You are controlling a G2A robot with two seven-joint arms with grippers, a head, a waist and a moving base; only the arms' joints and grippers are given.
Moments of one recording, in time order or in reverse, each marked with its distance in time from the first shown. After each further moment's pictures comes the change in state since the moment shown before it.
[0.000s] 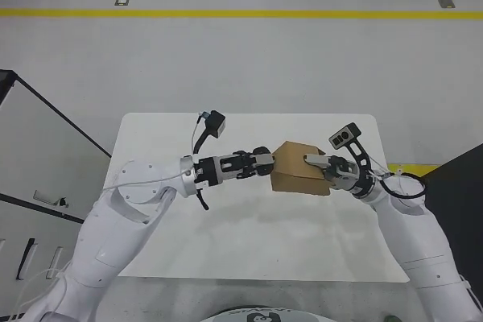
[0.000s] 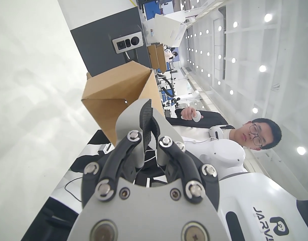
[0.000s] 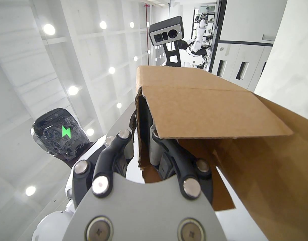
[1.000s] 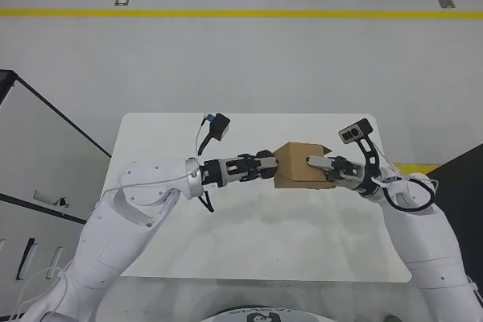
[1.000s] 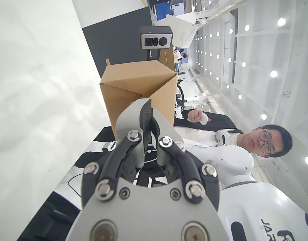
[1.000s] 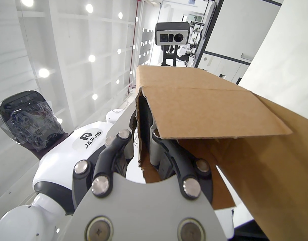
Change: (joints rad) left arm -0.011 0.000 0.035 -0.034 0.058 0.079 0.002; right arm -0.010 0.010 0.048 -0.051 -0.122 -0.144 0.009
